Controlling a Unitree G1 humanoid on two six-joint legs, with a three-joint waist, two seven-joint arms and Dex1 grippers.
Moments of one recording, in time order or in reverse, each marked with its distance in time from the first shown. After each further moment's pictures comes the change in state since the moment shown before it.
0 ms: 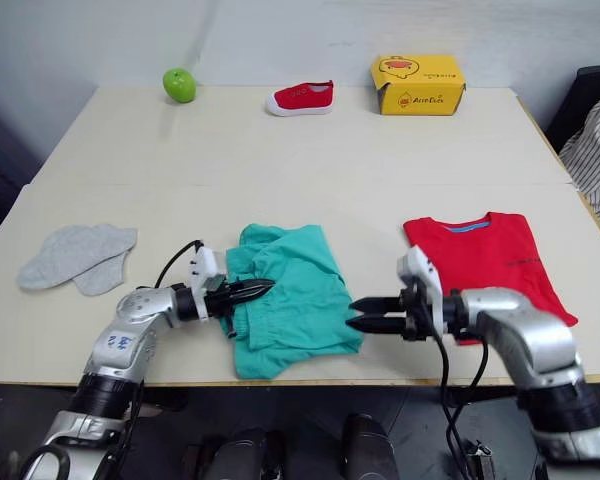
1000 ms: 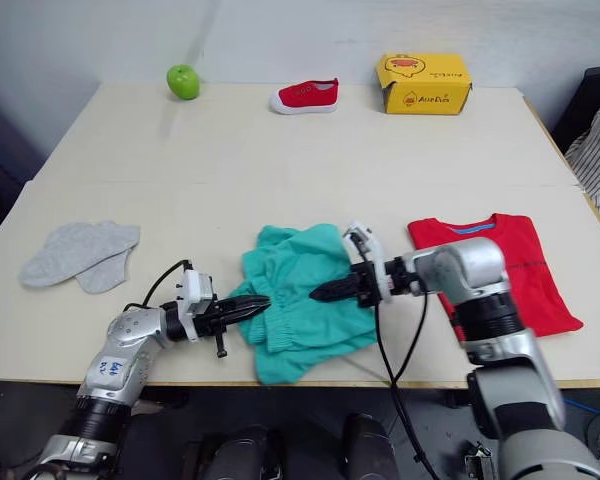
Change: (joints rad) left arm 0.114 0.011 0.011 -0.068 -0.088 -0.038 -0.049; right arm -0.318 0.147 0.135 0.138 0.003 0.356 -0.027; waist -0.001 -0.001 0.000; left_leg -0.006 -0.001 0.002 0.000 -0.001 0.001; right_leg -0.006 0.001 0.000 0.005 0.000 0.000
